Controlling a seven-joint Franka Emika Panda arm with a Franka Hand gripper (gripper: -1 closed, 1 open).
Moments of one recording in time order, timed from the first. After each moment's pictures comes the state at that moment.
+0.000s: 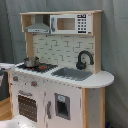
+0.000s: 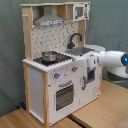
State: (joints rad) arm -0.42 -1.15 1.25 -2.41 -0.19 3.01 -1.14
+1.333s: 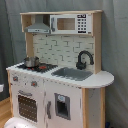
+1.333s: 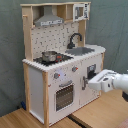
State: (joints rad) arm -0.16 -1.37 1.42 -2.55 -0.07 2.80 -1.02
